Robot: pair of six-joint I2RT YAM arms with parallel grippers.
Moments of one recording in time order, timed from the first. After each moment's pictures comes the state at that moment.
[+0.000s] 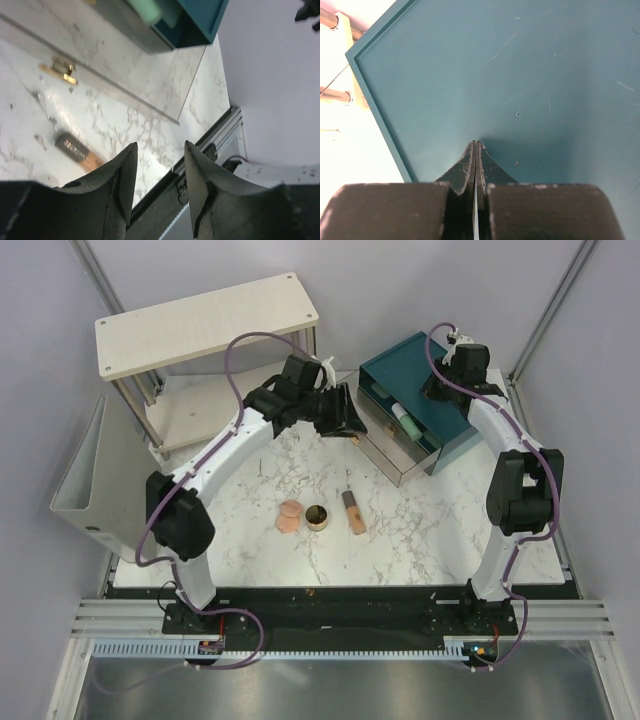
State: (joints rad) left arm -0.59 1.92 1.88 -0.61 0.44 -0.65; right arm 0.05 1.94 1.63 -0.24 -0.18 0.28
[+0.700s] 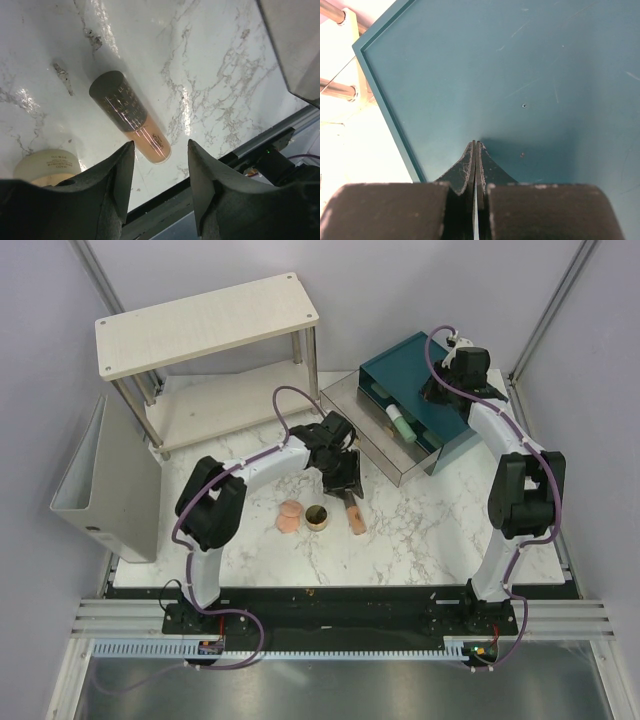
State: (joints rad) left arm -0.70 1.98 1.54 -0.66 0.31 -0.67; right arm 0.05 1.91 1.57 -0.21 -0.20 0.28
